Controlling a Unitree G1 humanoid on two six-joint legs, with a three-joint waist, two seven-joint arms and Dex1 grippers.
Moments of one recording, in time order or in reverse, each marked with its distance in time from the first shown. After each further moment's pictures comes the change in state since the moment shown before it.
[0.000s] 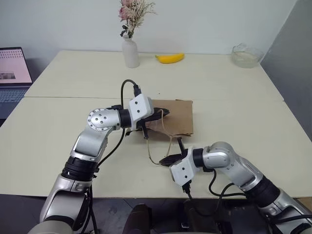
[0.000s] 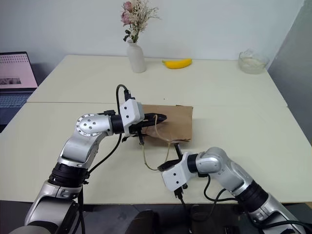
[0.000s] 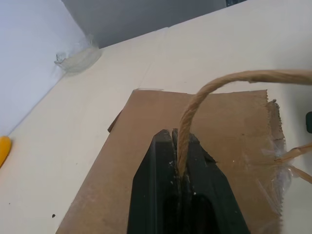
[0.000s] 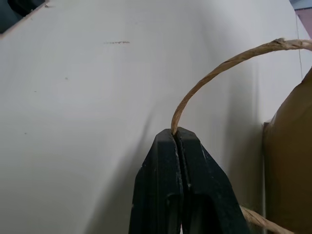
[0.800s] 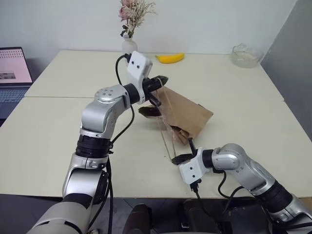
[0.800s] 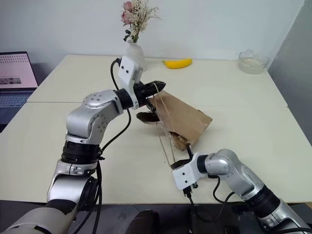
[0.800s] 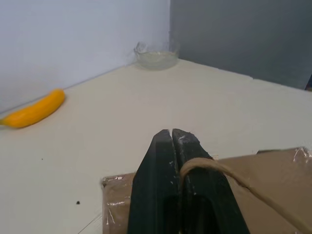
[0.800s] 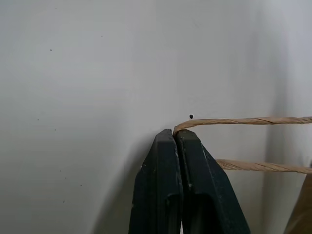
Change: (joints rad) left arm -0.277 -0.159 0.133 0.081 -0.180 0.535 0.384; right arm 0.056 -0.074 -0.046 -0.048 -0.071 0.044 0.013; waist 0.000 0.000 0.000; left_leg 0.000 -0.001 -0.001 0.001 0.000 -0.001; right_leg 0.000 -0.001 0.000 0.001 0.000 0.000
